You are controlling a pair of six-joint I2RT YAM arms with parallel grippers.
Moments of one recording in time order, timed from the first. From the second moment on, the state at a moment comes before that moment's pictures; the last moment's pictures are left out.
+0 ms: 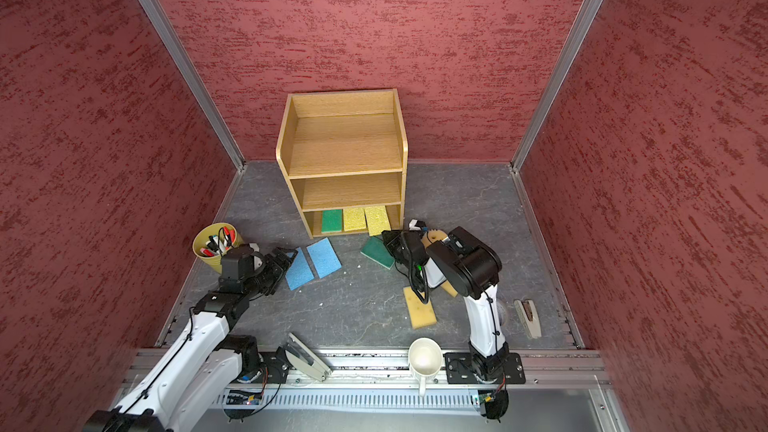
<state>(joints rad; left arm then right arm) -0.08 0.75 0.33 -0.28 0.25 -1.04 0.58 2.05 0.64 1.10 0.00 1.39</state>
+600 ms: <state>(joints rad) -0.08 0.74 0.33 -0.28 0.25 -1.04 0.61 2.04 0.61 1.13 0.10 1.48</state>
